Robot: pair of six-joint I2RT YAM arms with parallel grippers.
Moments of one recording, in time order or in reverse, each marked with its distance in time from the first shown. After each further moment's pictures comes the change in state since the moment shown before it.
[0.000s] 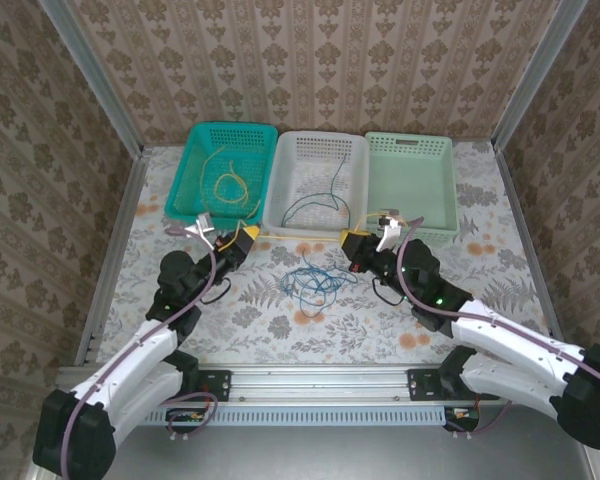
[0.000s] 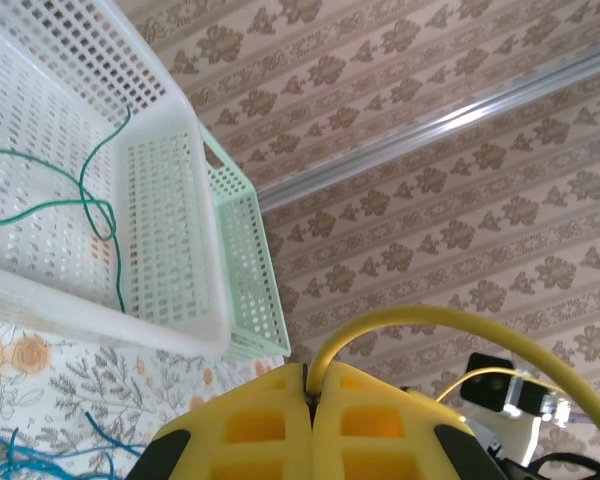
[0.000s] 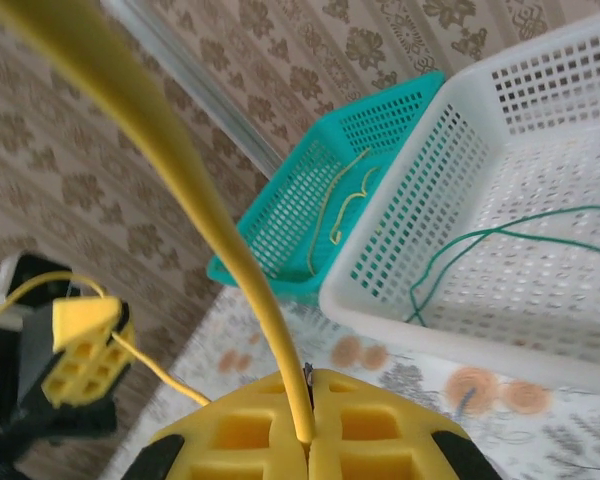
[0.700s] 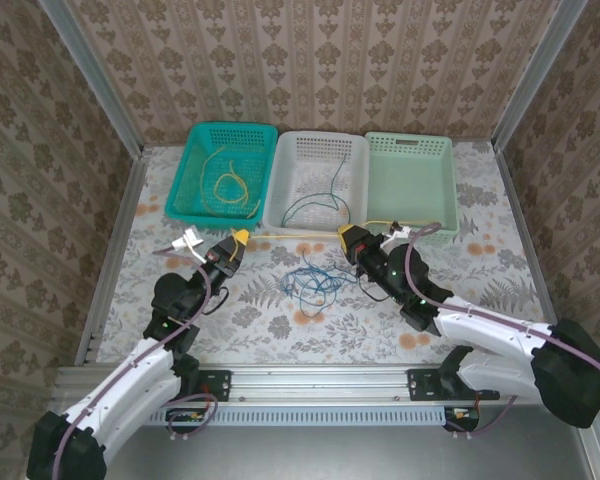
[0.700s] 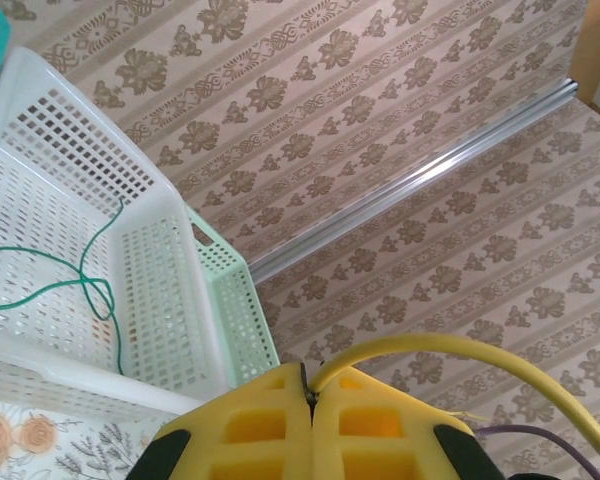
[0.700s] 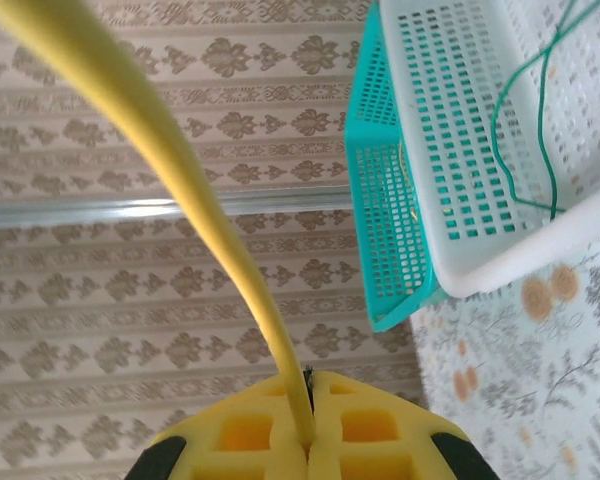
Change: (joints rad) left arm -0.071 -0.167 -0.103 0.063 -0.194 0.095; right arm 0.001 0.151 -0.079 0.275 0.072 0.923
